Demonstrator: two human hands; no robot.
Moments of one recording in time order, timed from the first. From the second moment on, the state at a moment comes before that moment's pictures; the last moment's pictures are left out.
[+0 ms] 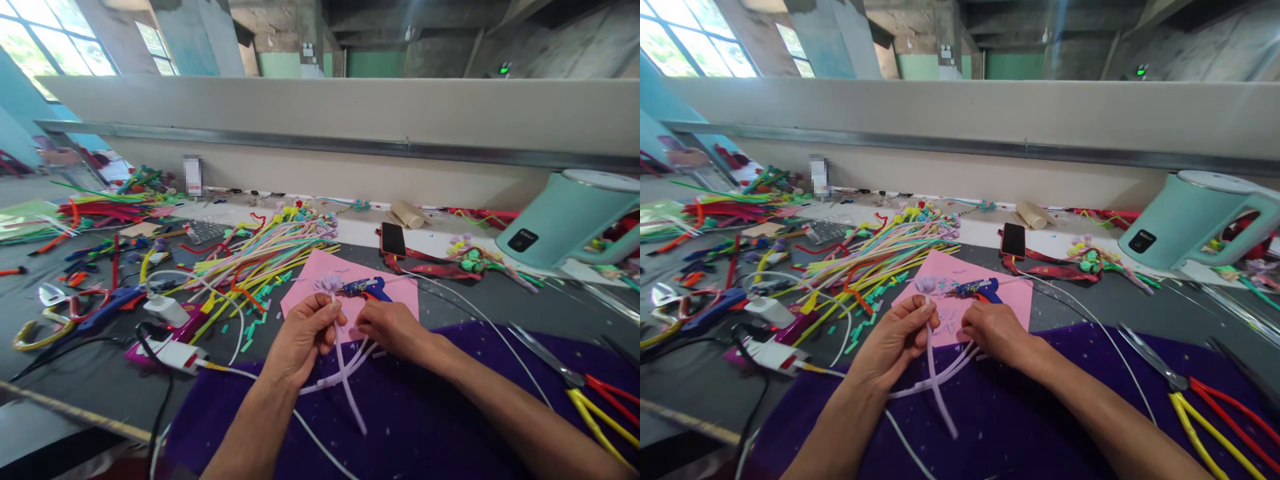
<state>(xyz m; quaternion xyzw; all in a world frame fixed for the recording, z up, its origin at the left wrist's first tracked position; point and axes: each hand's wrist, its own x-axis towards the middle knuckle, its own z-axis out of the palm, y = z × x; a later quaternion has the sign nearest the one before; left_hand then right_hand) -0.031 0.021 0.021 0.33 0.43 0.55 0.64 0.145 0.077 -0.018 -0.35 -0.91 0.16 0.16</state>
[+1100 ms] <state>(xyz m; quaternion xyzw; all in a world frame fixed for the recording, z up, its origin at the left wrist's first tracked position) -0.025 0.016 0.020 0.33 0.43 0.53 0.65 0.167 0.125 -0.027 -0.59 -0.75 0.24 0.16</state>
